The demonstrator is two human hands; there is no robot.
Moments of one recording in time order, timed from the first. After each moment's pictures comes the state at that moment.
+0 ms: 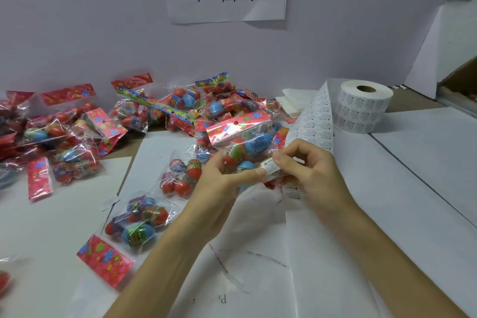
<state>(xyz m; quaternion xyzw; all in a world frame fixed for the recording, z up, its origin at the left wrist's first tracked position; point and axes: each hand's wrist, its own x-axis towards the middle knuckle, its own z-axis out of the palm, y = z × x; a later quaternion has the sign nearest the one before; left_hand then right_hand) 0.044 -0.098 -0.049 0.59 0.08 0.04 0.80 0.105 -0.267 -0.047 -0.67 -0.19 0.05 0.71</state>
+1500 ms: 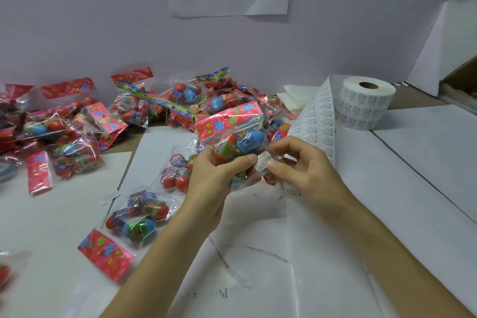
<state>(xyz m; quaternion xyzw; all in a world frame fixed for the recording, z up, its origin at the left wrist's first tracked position) 0.046 -0.093 -0.050 0.59 0.10 0.09 0.80 0.102 -0.264 -0.046 -0.65 -0.27 0.11 0.71</state>
